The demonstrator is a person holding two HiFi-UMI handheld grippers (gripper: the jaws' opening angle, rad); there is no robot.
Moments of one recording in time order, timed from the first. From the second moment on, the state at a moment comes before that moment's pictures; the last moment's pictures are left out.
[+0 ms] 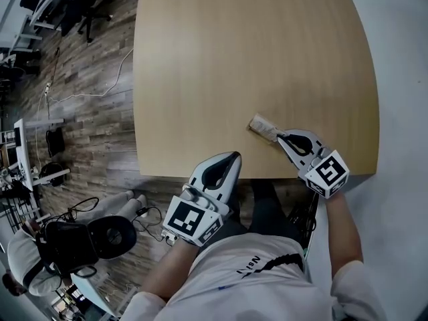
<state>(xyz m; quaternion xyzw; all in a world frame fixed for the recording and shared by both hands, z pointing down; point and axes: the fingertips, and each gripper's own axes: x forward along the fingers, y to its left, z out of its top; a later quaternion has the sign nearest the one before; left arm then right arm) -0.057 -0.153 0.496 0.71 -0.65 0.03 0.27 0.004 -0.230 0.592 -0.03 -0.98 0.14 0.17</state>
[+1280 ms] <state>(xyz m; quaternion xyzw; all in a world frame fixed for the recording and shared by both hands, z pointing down) -0.067 -0.144 0.491 0.71 -0.64 0.02 0.27 -0.003 -0.211 0.634 -0.02 -0.96 0.13 0.25</state>
